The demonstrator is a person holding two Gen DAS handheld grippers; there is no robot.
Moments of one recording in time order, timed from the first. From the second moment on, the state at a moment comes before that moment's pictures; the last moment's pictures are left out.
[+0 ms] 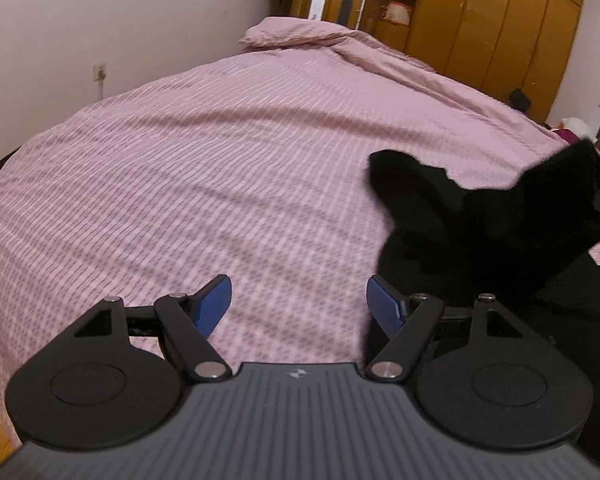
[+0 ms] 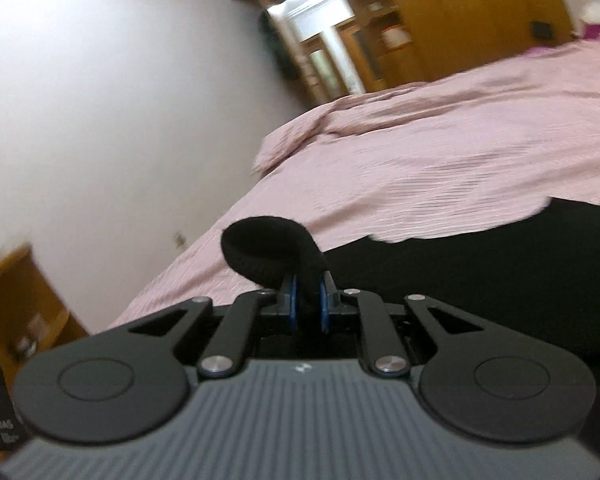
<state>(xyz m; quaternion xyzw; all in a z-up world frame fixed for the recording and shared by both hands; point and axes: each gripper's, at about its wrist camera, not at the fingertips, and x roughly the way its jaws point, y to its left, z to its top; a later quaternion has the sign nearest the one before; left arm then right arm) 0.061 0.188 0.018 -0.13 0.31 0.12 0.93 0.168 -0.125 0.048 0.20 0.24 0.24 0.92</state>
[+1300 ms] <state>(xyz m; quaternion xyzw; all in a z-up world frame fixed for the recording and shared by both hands) 0.145 0.102 0.027 -0.02 0.26 0.04 0.96 0.242 -0.265 -0.046 0.17 0.30 0.06 0.94</state>
